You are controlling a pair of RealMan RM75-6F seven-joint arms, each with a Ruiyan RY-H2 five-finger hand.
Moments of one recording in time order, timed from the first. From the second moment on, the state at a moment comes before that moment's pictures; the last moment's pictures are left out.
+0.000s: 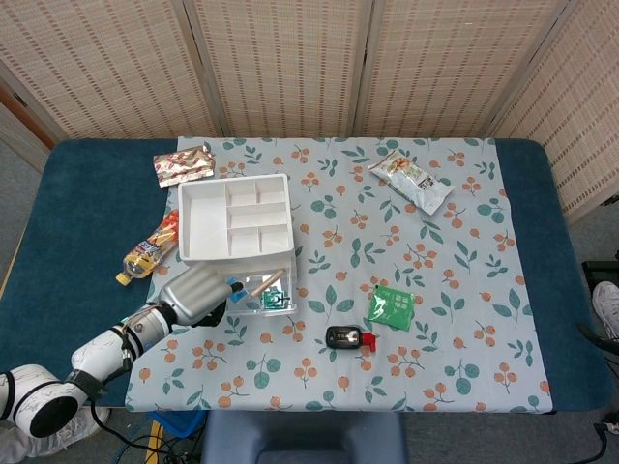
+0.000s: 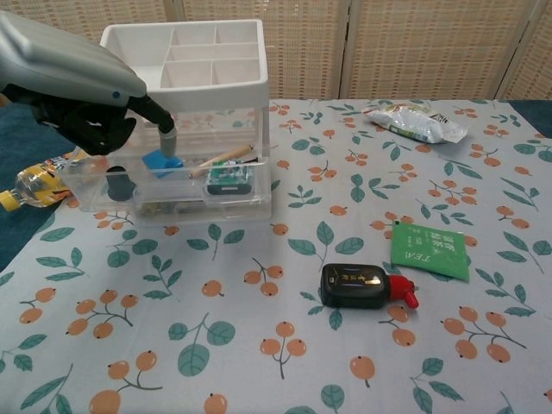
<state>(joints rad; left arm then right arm) -1.11 -0.88 0.03 -2.03 1.01 0.68 0.58 0.01 -0.96 0.14 -1.60 -1.42 1.55 0.23</state>
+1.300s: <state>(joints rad) -1.14 -0.87 0.05 -2.05 0.95 0.71 0.63 0.01 -0.97 0.14 -1.58 -1.42 1.54 0.24</state>
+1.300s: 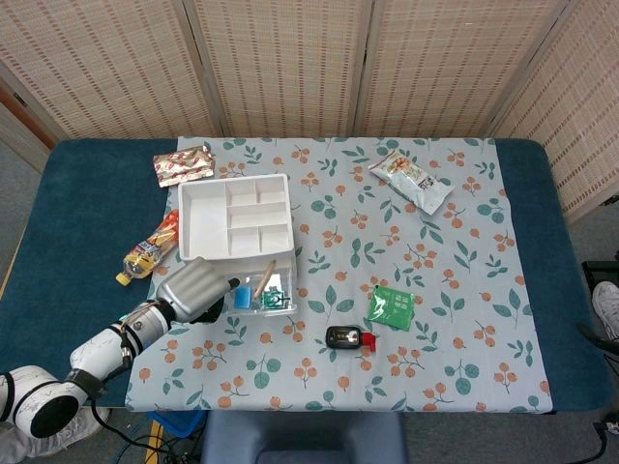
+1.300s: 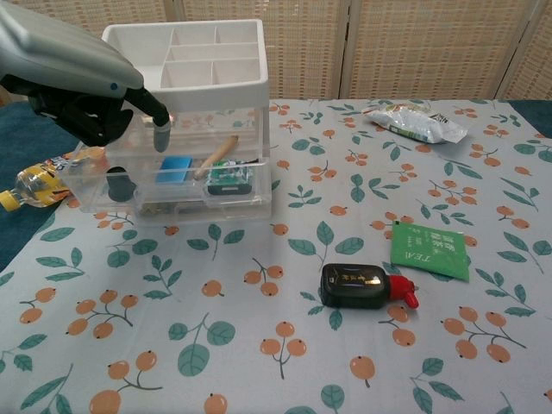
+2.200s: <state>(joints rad) -0.95 -1.06 -0.02 -1.70 1.63 1.00 0.24 0.03 -0.89 0.17 -1.66 -1.42 1.56 0.21</state>
